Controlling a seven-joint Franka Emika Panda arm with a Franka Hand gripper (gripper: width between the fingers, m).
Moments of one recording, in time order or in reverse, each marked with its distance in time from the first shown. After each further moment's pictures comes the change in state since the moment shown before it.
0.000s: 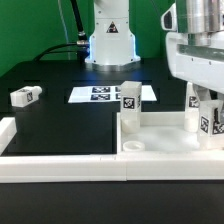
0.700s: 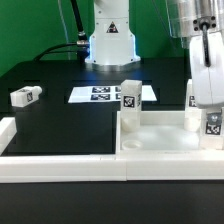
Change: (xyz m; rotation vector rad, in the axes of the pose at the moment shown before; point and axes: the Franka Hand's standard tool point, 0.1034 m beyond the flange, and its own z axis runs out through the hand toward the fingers) arm 0.002 0.000 0.000 -0.004 -0.029 0.301
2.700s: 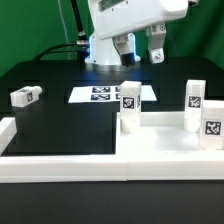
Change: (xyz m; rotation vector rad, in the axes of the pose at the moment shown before) arm 0.093 0.010 -0.090 0.111 0.024 -0.794
